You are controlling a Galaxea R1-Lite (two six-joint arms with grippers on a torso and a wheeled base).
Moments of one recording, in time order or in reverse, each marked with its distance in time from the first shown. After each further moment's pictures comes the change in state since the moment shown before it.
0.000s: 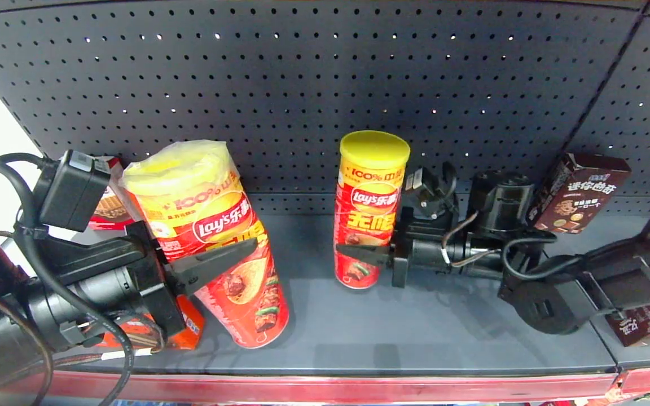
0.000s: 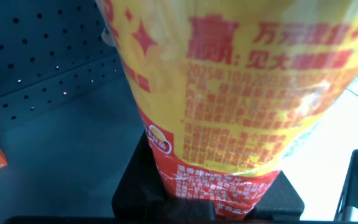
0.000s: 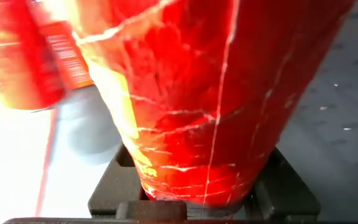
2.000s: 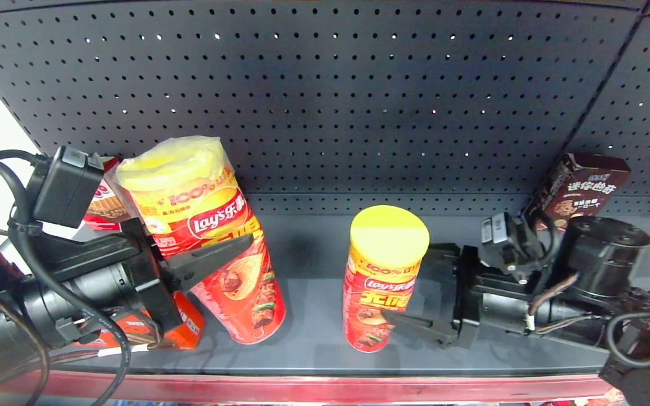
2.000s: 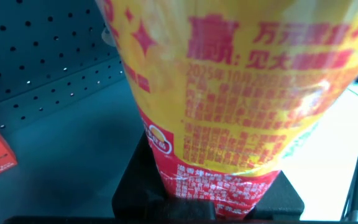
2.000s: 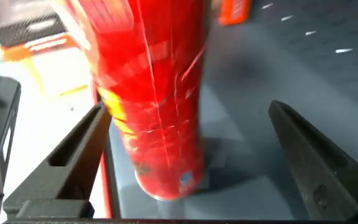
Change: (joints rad) left arm 0.016 -0.006 -0.003 -0.001 0.000 0.000; right arm -0.030 -0.232 0.454 -0.217 -0.077 -0.030
